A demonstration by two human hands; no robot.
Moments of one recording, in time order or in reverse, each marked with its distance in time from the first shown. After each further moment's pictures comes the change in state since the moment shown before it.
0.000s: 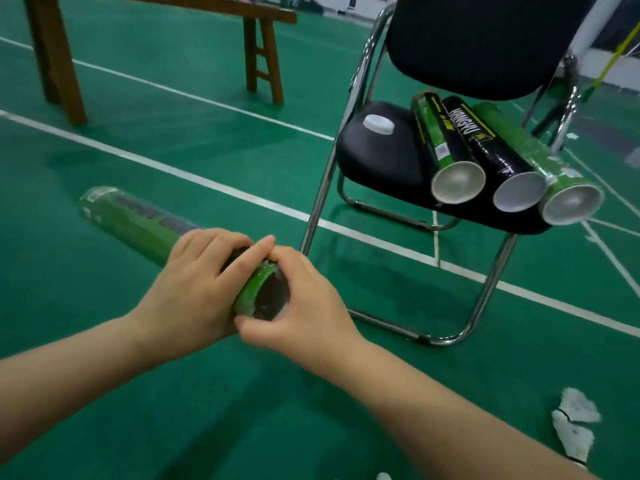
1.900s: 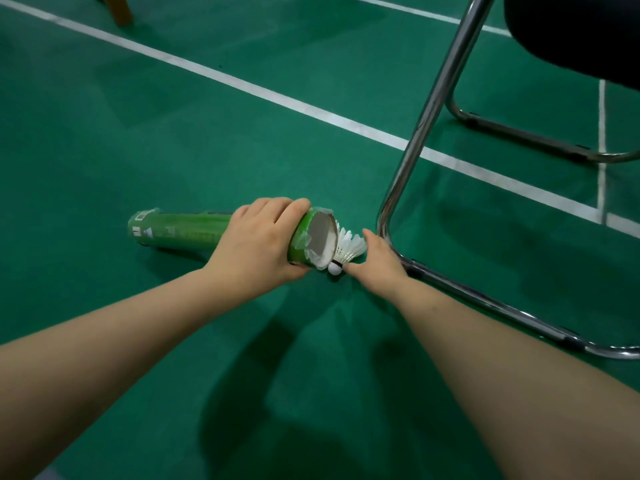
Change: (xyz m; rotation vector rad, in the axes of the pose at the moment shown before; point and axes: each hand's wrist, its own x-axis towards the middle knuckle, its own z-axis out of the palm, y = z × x) left_hand -0.028 -0.086 0.165 -0.005 -0.434 -0.396; right_hand 0.132 0.261 0.132 -0.120 -0.338 0.592
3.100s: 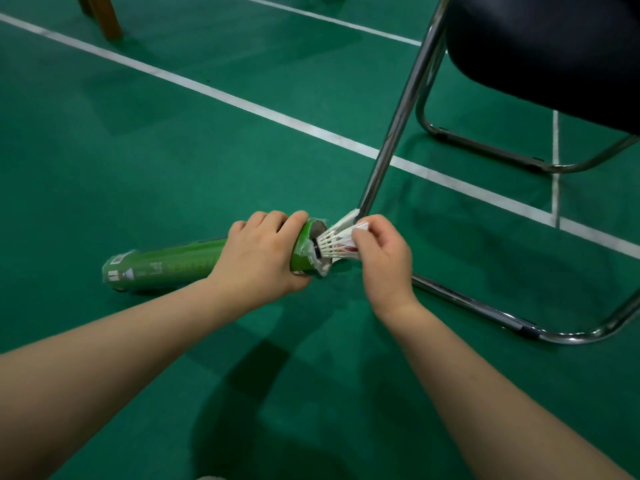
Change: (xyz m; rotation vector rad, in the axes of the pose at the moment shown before) left_hand -0.009 0.042 -0.011 0.029 -0.083 -0.106; right_hand -0.095 -0.034 -0.038 0.785 0.427 -0.332
